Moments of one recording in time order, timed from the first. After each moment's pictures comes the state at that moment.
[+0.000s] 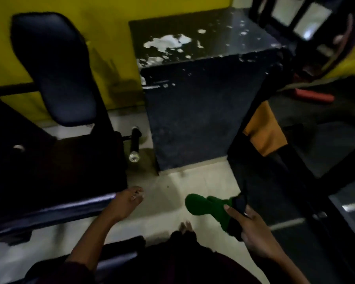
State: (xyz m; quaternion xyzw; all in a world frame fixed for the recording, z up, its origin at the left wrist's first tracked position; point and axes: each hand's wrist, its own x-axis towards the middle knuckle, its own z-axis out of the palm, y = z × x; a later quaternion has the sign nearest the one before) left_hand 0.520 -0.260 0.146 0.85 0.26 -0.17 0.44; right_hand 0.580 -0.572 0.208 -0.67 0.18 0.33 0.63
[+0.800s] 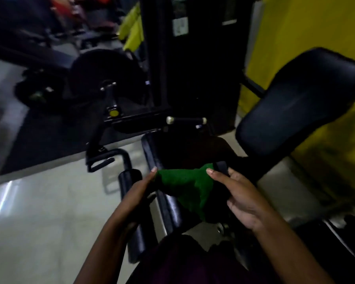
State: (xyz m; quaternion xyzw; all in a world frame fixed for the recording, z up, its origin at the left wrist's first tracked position) left_hand 0.539 -0.238 0.268 0.26 0.63 0.45 0.58; right_hand 0.744 -0.185 0.282 -0.42 -0.32 0.77 0.36
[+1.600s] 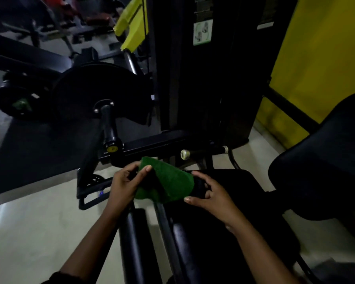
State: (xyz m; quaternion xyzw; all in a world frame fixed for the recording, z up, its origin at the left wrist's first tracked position) left_hand 0.371 -0.003 0.246 0.43 0.61 0.54 0.38; right_hand 0.581 0.036 0.212 -0.50 -0.56 0.62 0.25
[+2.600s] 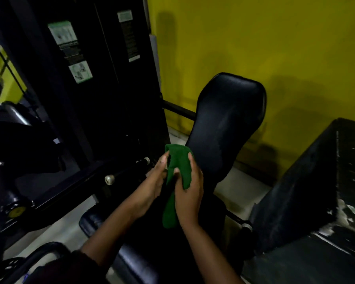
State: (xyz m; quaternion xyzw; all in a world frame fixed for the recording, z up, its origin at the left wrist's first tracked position) left_hand 0.571 -0.001 0.299 0.55 0.36 0.30 0.69; right_hand 0.652 -0.023 0.231 -0.65 -0.39 0.17 0.63
